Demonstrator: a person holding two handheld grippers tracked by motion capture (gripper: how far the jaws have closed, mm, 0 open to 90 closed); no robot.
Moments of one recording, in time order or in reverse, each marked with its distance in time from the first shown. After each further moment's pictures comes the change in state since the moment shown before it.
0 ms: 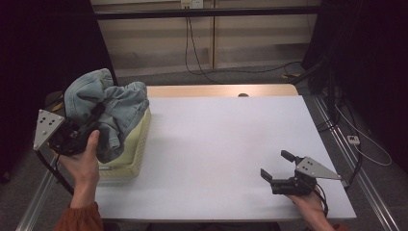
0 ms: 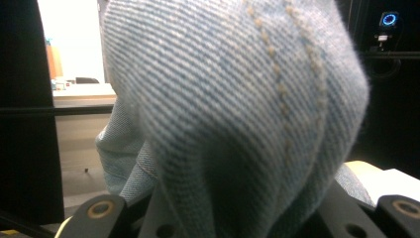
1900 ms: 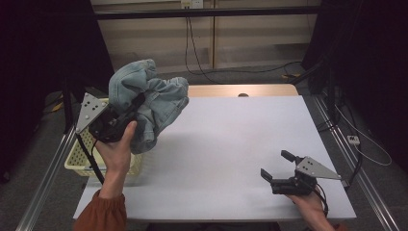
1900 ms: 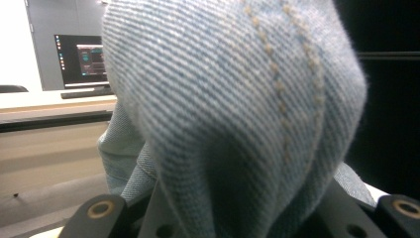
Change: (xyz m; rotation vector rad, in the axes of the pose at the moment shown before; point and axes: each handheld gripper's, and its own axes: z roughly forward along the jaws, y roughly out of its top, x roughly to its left) left arm -0.066 0.015 0.045 0.002 -0.197 0.007; right arm -0.001 0.000 0.000 0.000 -0.001 0.003
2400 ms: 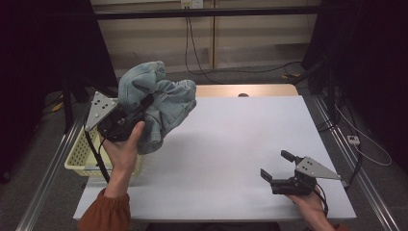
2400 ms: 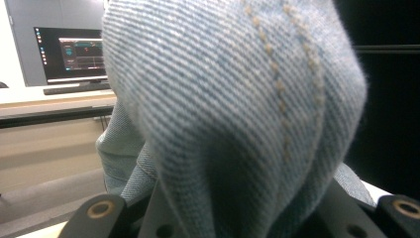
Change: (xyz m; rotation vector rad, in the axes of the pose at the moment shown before) left arm -0.011 -0.002 0.011 0.028 -0.043 0.010; right arm 0.000 0.000 0.000 0.005 0.001 -0.003
